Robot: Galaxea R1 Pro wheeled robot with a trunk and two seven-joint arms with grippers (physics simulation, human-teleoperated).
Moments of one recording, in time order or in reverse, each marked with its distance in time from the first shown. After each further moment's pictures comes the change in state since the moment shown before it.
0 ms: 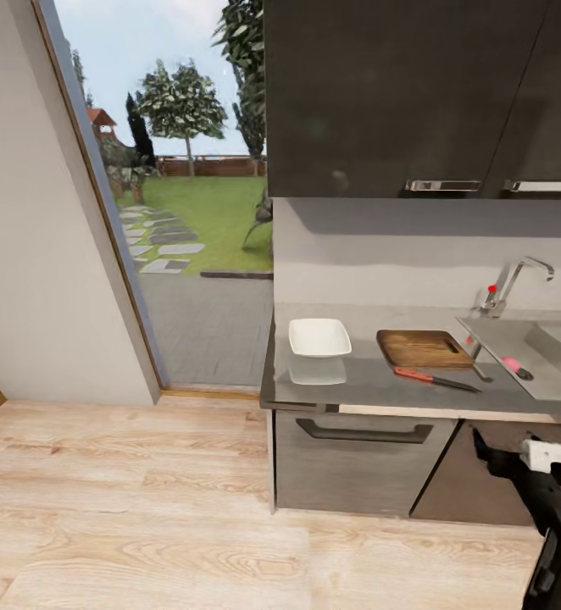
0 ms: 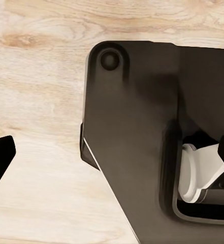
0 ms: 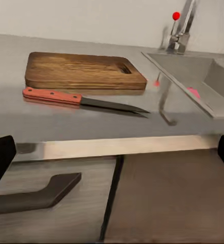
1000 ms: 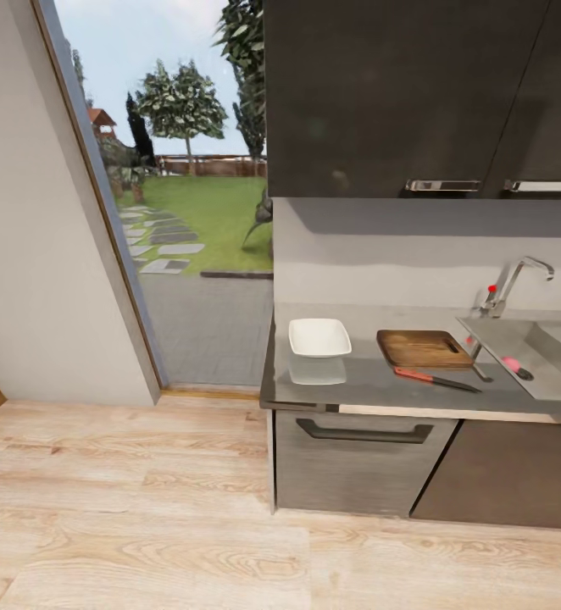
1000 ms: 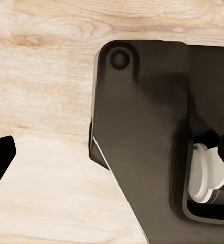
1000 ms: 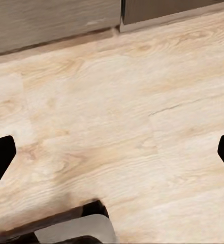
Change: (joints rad) left arm 0.000 0.017 0.006 0.001 0.006 0.004 0.003; right arm 0.001 -0.055 -0.943 0.680 0.871 -0.321 -0.009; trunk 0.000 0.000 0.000
